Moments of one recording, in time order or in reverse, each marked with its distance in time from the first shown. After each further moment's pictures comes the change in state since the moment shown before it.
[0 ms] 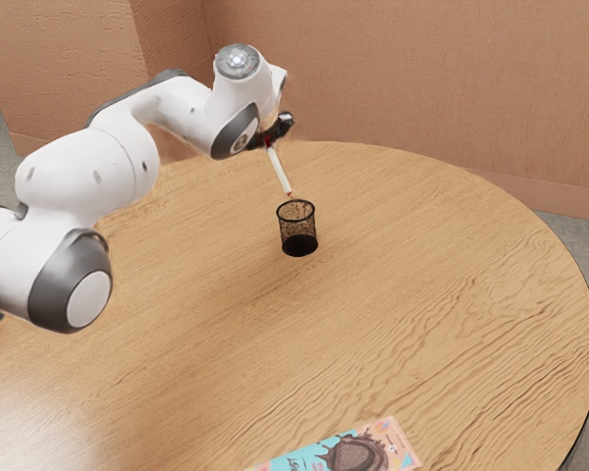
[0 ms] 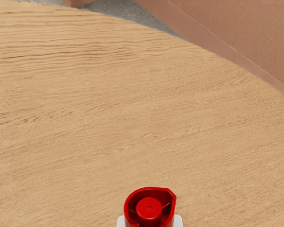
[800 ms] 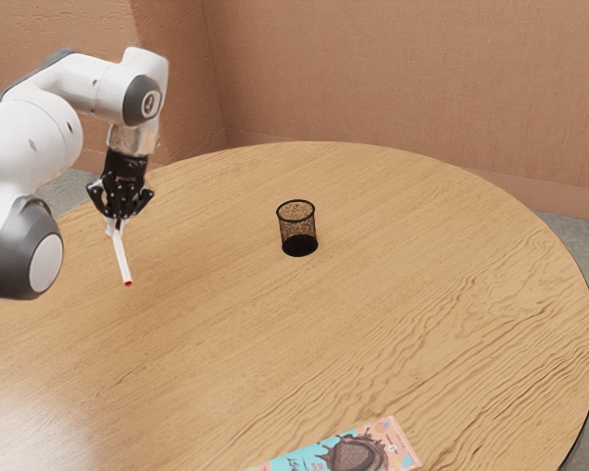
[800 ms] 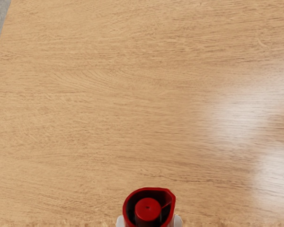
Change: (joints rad) arm 0.178 -0.103 0.086 -0.073 -0.143 -1.045 0.141
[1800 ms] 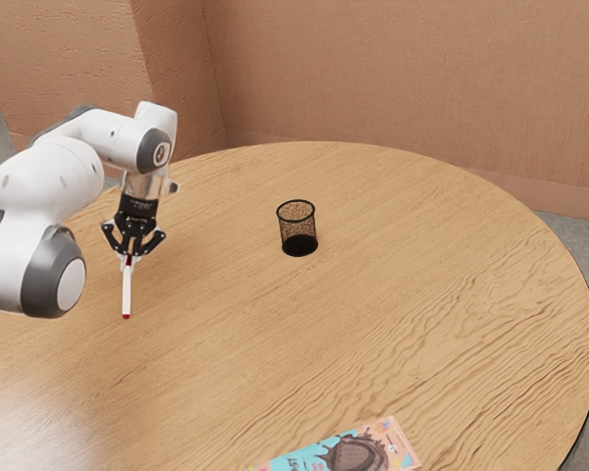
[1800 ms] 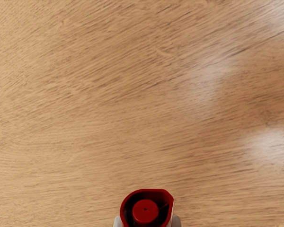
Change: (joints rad) arm 0.125 0.249 -0.099 0.148 -0.002 0.075 0.362
